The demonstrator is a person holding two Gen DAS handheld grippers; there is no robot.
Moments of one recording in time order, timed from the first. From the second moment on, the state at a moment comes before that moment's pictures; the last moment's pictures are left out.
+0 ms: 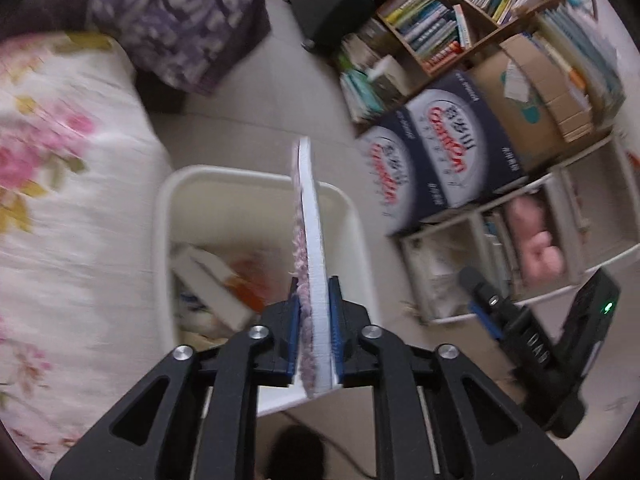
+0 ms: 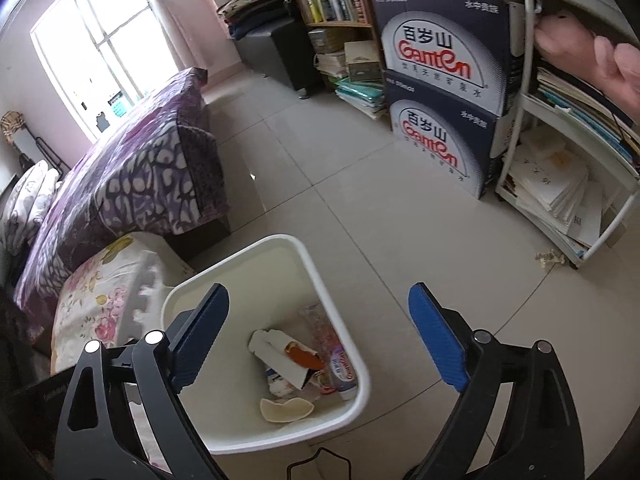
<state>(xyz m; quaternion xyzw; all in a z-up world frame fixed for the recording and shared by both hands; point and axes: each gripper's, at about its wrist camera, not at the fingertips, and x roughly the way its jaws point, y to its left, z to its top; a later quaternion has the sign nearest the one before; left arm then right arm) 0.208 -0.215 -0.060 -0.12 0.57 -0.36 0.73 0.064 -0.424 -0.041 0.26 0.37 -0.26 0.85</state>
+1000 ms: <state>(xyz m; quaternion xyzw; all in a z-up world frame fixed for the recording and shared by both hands) 0.083 -0.130 0.005 0.12 0.31 -0.07 0.94 0.010 -0.287 0.005 0.07 0.28 -0.29 0.91</state>
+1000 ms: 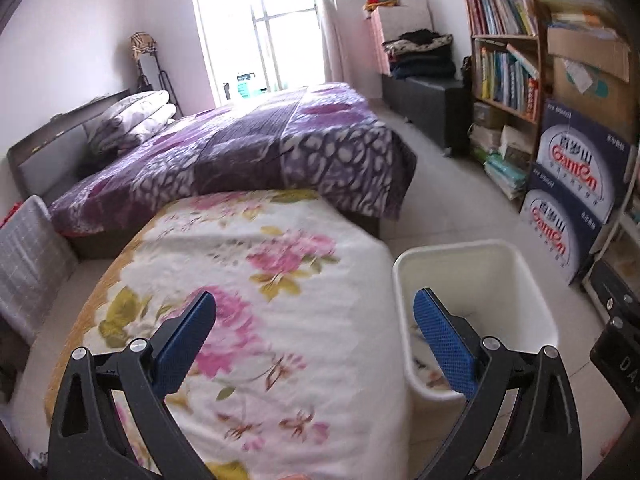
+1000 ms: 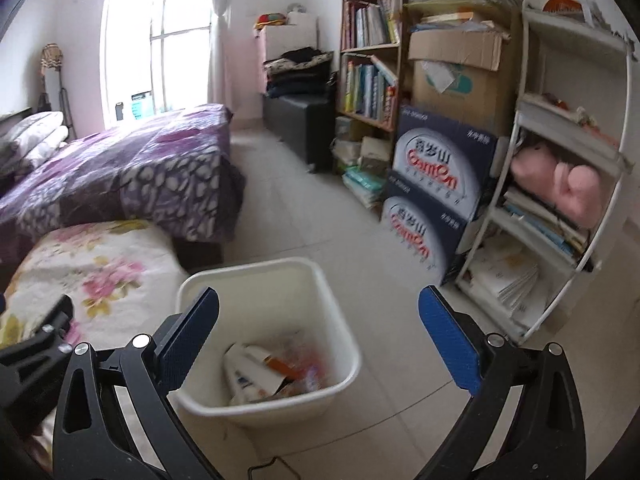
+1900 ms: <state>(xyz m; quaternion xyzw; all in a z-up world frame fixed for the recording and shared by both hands) 0.072 -0.112 -0.002 0.11 0.32 -0.06 0.94 0.016 -0.258 -0.020 0.05 0.30 -0.27 0.92</state>
